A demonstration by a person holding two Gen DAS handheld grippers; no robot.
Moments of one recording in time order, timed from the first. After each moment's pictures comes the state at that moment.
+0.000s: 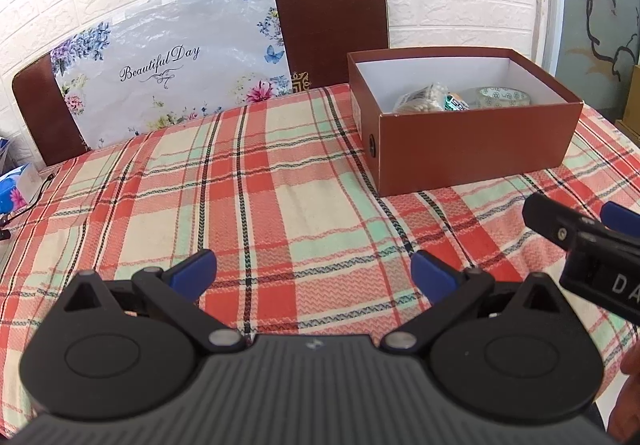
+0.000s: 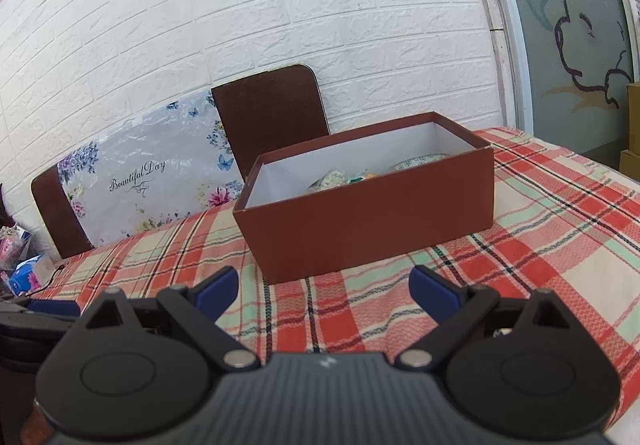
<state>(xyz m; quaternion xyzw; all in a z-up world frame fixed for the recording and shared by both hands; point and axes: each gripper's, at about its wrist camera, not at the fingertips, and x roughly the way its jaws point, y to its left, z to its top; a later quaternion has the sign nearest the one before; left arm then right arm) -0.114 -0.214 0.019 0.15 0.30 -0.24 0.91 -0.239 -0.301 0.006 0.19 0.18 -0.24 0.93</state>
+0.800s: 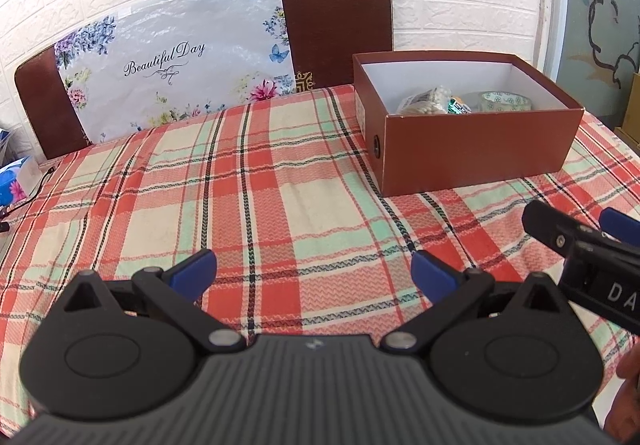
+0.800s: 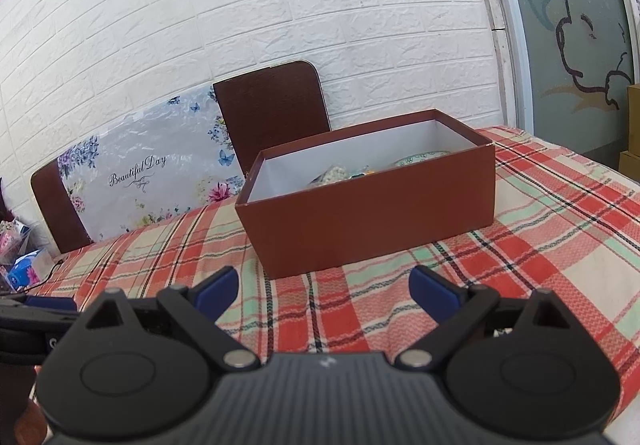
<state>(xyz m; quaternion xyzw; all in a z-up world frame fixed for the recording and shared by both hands) -0.113 -0.208 0.019 0.14 0.30 -0.24 0.91 -0.238 -0.293 0.006 0.18 0.18 -0.25 0.94</state>
